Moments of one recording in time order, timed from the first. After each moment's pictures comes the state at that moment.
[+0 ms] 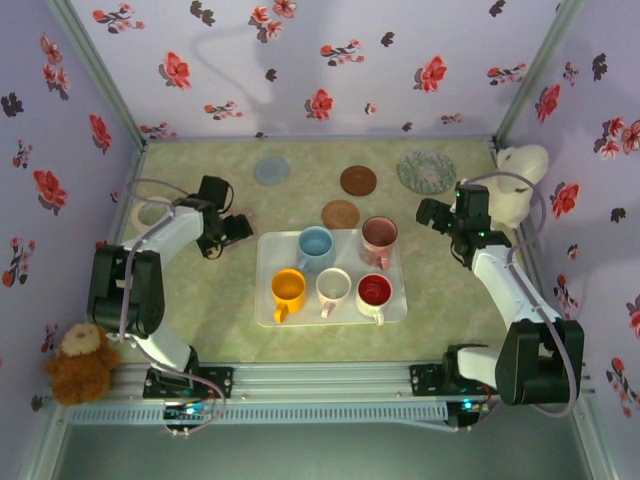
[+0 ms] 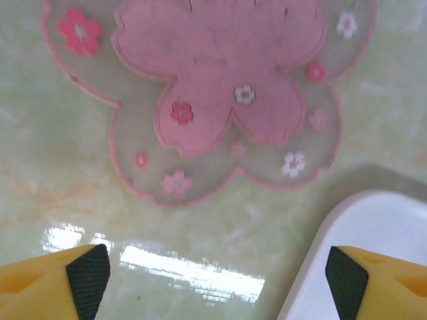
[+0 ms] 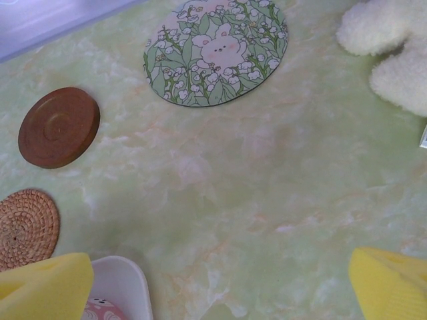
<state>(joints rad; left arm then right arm) -0.25 1.64 1.08 -0.69 -0.01 -0.61 0.05 1.22 0.81 -0.30 0.02 0.34</state>
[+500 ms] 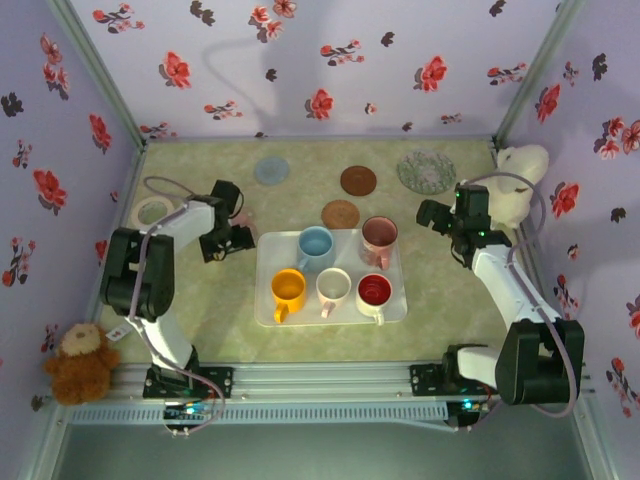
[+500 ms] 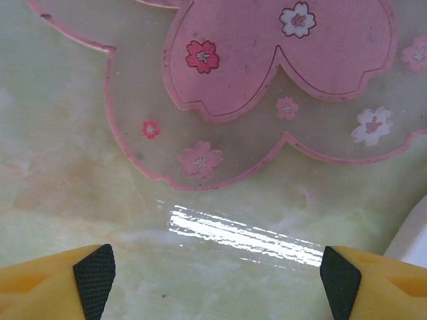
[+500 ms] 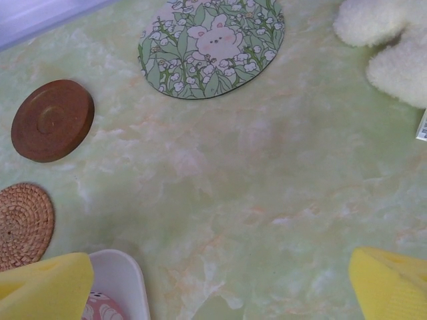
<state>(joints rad) -0.27 1.77 1.14 -0.79 -0.05 -0.55 0.05 1.22 0.82 -0.34 0.03 0.34</state>
